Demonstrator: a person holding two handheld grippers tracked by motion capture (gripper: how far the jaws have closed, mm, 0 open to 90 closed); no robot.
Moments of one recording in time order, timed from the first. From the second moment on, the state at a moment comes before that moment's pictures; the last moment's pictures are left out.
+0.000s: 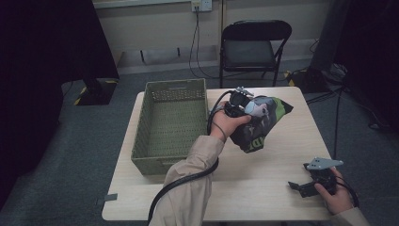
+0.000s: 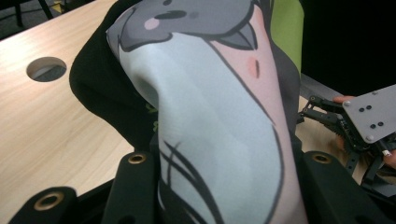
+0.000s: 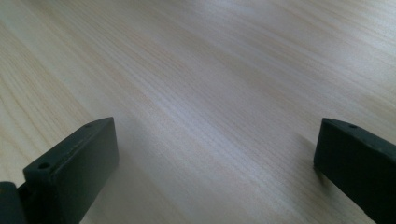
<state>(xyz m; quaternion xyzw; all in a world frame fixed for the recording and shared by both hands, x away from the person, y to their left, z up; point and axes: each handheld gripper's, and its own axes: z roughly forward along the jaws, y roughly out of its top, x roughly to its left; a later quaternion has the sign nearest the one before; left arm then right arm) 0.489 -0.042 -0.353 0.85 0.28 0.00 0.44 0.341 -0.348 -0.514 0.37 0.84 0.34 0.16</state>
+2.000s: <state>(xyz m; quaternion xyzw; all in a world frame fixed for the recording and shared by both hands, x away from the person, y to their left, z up) 0.477 -0.095 -0.450 0.87 0.29 -0.01 0.39 0.341 -0.349 -0.514 0.38 0.85 0.34 0.16</state>
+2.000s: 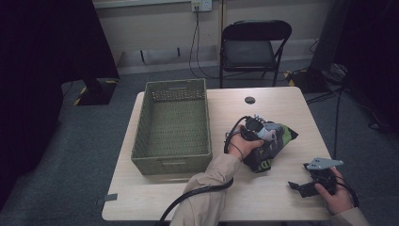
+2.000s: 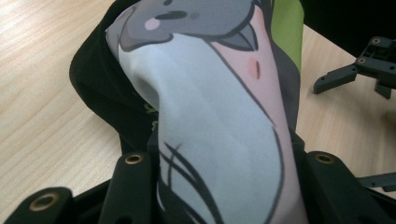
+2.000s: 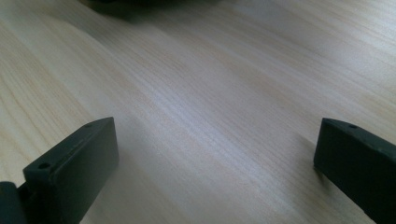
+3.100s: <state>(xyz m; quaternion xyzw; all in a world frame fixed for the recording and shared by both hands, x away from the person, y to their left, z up) 0.475 -0.098 -0.473 0.87 0.32 0.00 0.39 0.341 -0.349 -0.514 0.37 0.85 0.34 0.16</state>
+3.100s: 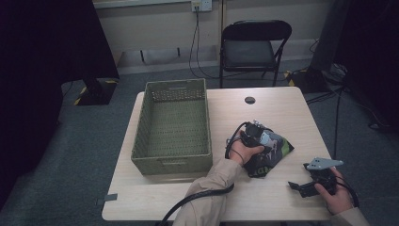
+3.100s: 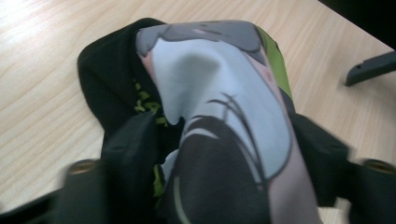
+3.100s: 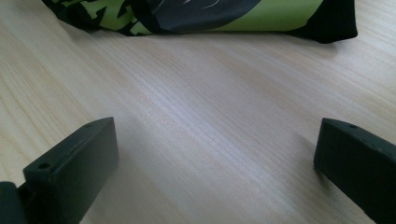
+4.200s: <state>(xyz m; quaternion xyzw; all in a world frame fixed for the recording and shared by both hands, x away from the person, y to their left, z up) 0.440 -0.062 -0.431 0.86 0.27 -0.02 0.44 0.341 -0.349 -0.514 0.37 0.85 0.34 0.16</state>
